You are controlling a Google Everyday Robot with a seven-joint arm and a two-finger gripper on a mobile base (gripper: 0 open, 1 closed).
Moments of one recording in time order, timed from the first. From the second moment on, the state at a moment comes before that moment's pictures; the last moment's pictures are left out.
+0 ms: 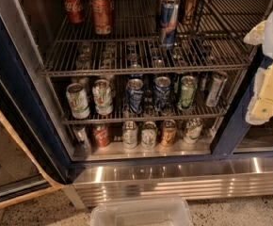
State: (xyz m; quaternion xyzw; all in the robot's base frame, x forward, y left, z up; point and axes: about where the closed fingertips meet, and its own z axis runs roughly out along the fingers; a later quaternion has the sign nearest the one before) arm 0.438 -0.217 0.976 -0.60 0.78 -0.03 0.16
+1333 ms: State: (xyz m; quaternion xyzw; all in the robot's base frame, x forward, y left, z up) arm 0.456 -0.209 0.984 -0.59 0.77 -0.02 0.22
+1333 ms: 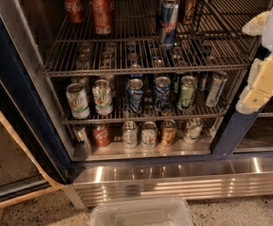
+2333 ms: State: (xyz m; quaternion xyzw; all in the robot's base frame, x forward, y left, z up) arm 0.524 -0.196 1.005 -0.56 0.75 0.01 0.35
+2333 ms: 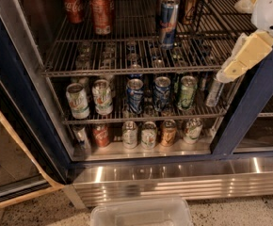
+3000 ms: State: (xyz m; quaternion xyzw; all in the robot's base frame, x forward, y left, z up) arm 0.539 -0.185 1.017 -0.54 0.74 0.02 0.41
